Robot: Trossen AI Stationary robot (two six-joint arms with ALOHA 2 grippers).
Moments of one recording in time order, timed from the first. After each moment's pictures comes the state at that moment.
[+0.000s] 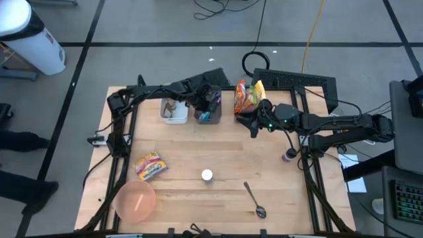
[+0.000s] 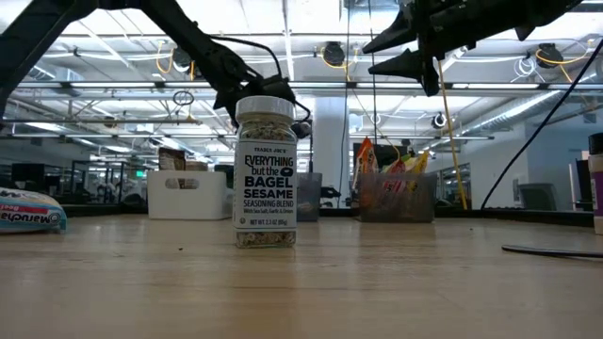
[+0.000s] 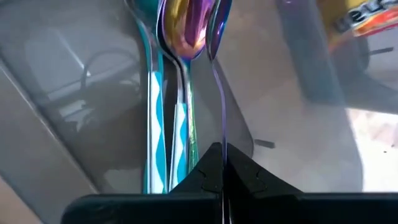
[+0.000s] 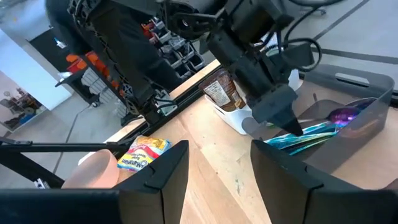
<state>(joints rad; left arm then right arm) 0.54 1.97 1.38 -0.44 0.24 -0.64 -0.15 1.03 0.66 0.17 0.13 0.57</state>
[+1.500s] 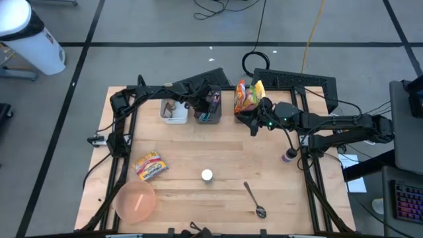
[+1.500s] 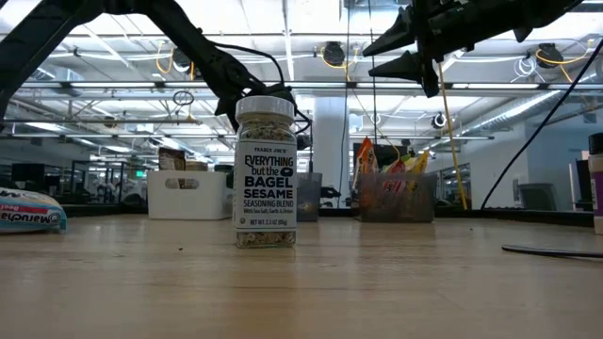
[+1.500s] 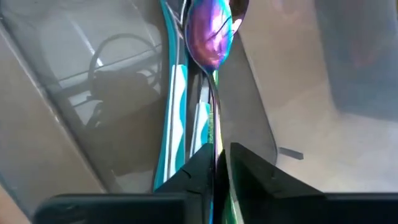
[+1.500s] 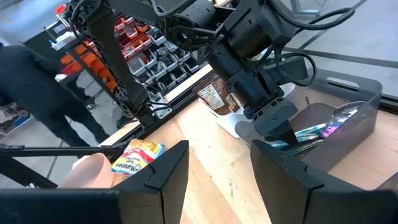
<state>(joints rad) 0.54 2.01 1.38 -0.45 0.20 -0.69 -0.17 1.03 0.67 0.17 0.12 0.56</state>
